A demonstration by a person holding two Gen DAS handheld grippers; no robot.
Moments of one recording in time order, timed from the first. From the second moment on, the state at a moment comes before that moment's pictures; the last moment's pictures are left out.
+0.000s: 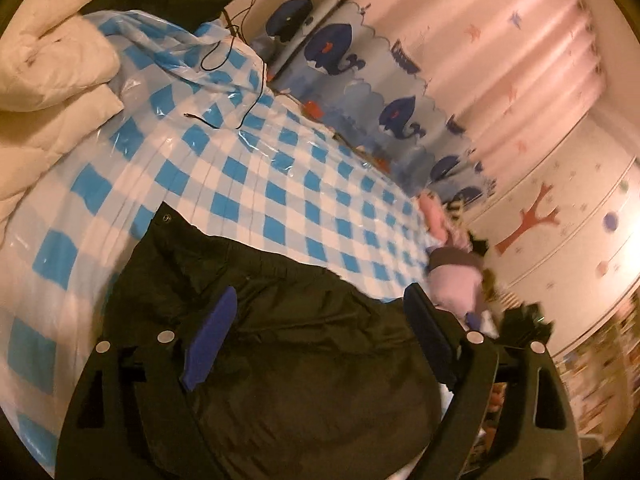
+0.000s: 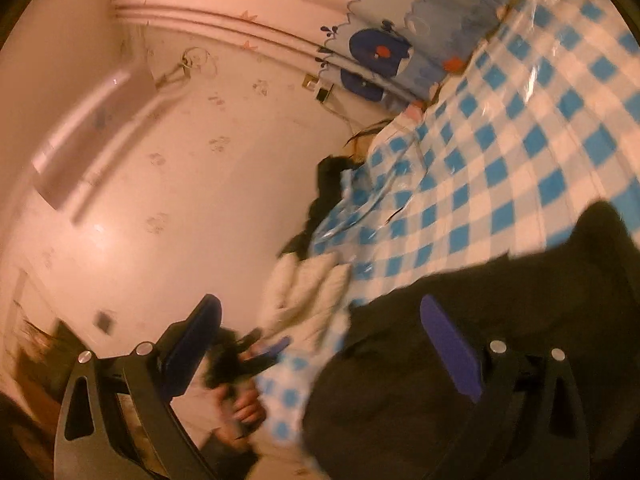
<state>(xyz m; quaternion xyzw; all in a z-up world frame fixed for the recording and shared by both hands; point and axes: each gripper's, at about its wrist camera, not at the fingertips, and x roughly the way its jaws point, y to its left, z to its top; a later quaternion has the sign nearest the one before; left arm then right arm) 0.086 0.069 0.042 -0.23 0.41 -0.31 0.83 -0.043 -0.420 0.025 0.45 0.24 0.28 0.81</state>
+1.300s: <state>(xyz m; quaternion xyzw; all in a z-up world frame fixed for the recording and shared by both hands) 0.136 0.005 -0.078 -0.11 0.45 -0.15 0.87 -0.012 -0.425 -0.083 0.22 0.37 0.00 0.90</state>
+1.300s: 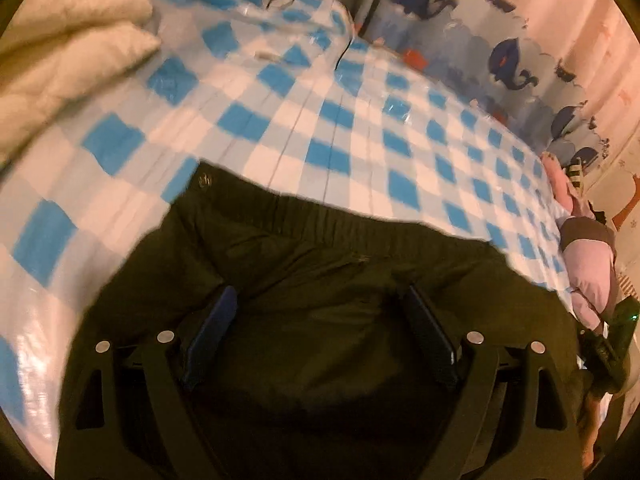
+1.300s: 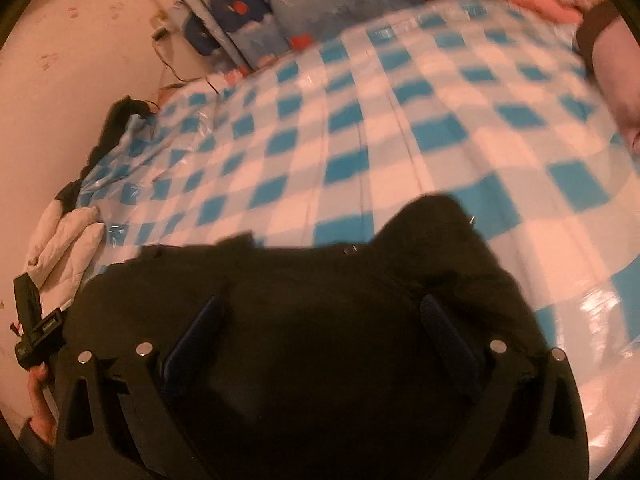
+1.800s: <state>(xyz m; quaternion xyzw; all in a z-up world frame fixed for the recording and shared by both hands) 0.136 0.015 -0.093 -0.11 0.47 -0.14 0.86 -0.020 -0.432 -0.099 0.24 0.40 0.00 0.88</state>
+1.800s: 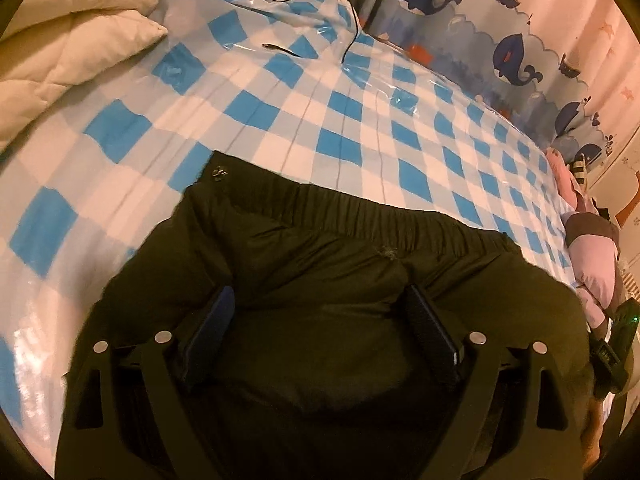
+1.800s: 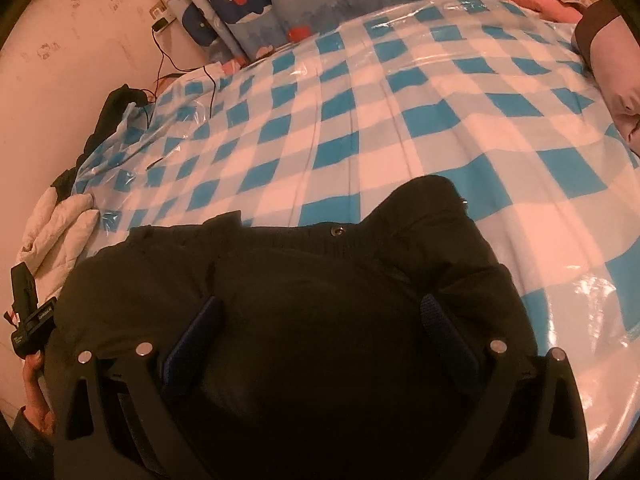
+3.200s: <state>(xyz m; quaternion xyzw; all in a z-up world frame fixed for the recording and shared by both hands) -0.070 0.181 -0.128 -0.35 0.49 -0.17 0.78 -0.301 -0.461 -0.120 0.52 0.32 0.07 0.79</state>
